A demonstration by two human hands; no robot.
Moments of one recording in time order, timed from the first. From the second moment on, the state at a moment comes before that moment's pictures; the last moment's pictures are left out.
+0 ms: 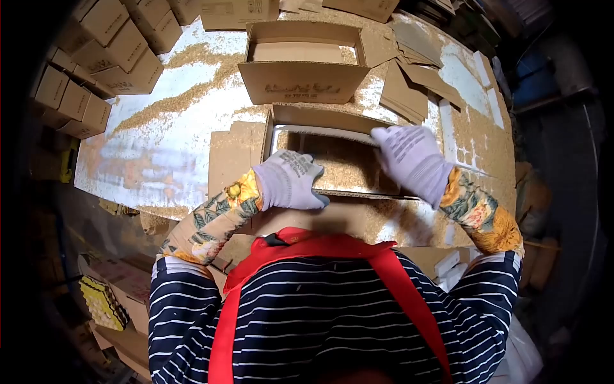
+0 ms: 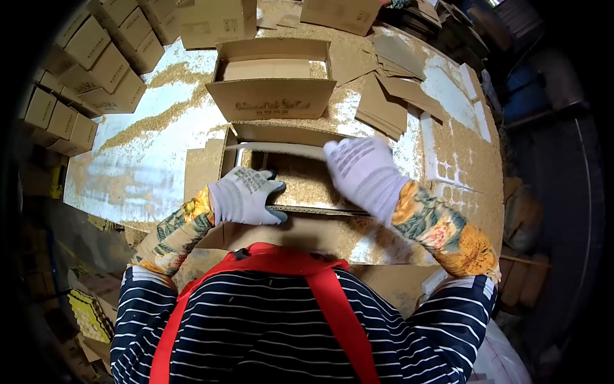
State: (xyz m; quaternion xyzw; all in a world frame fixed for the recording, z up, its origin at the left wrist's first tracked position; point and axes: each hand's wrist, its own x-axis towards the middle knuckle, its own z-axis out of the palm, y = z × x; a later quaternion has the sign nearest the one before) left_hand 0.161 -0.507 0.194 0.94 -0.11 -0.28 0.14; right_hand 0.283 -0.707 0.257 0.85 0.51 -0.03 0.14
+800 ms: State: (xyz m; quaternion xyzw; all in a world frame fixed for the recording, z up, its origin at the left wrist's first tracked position) left_hand 0.161 -0.501 0.193 0.94 -0.19 -0.20 0.21; right_hand 0.270 -0.720 0.182 0.82 0.55 -0.02 0.12
